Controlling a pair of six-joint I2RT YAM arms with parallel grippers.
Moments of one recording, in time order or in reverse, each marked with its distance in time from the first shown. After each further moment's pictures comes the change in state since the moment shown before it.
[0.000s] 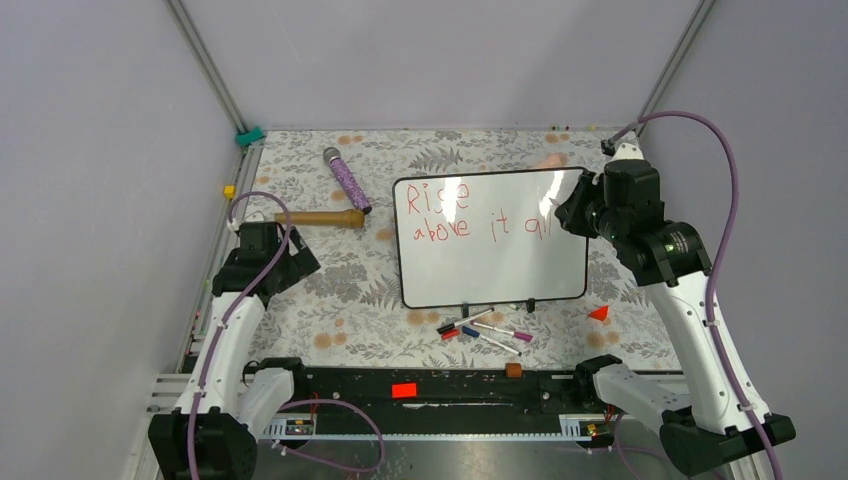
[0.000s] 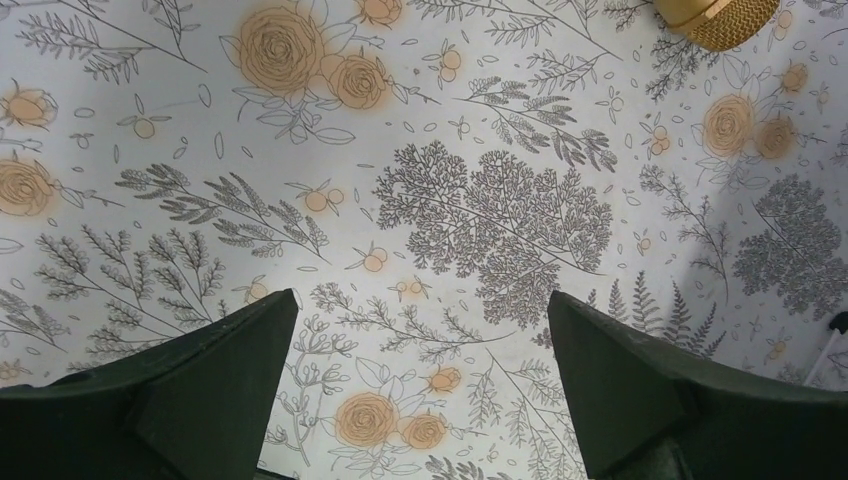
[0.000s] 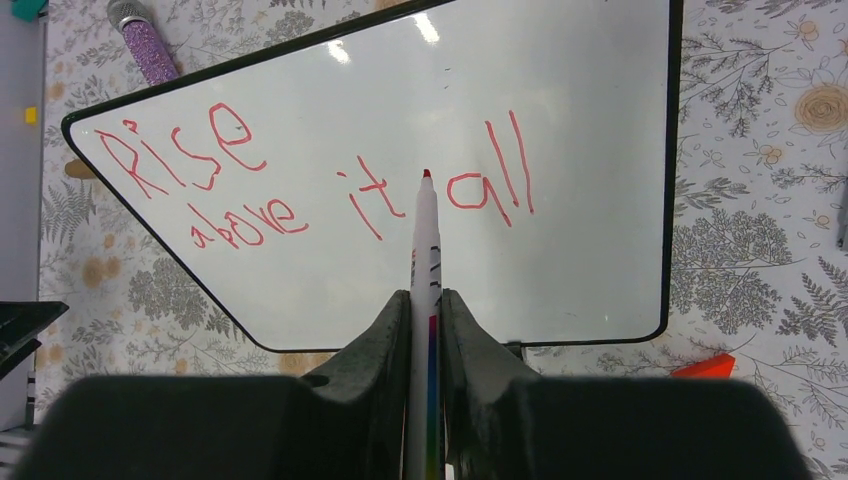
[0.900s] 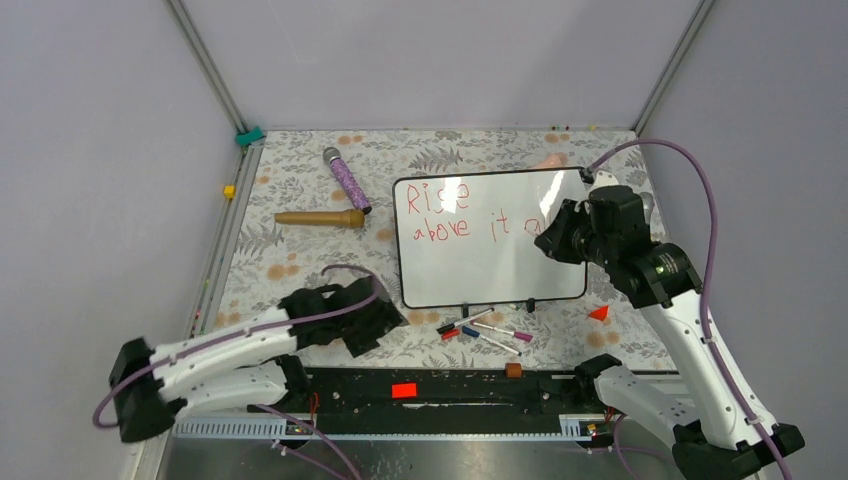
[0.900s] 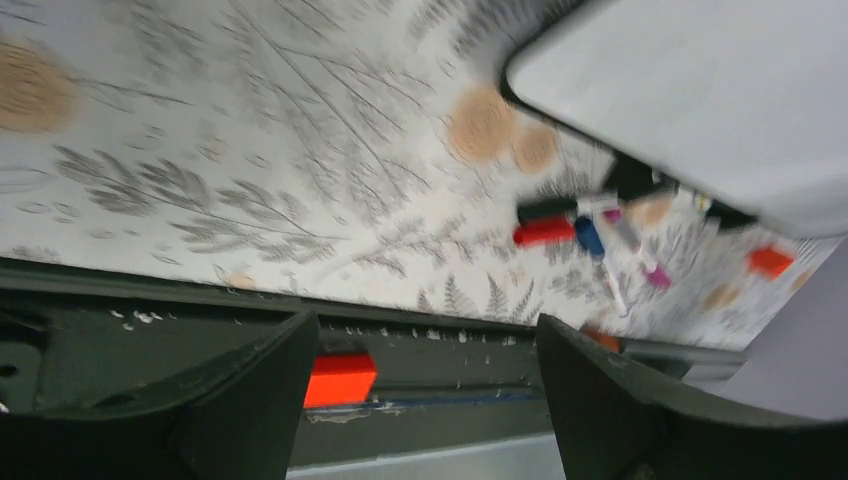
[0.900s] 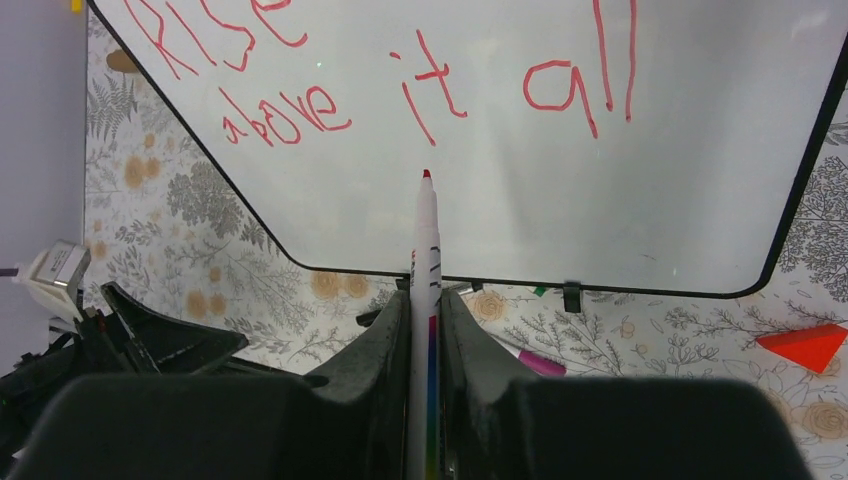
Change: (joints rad) left arm -0.962 -0.066 -0.138 -0.069 -0.030 -1.047; right arm 0.091 -0.090 -0.150 0.009 -0.105 0.069
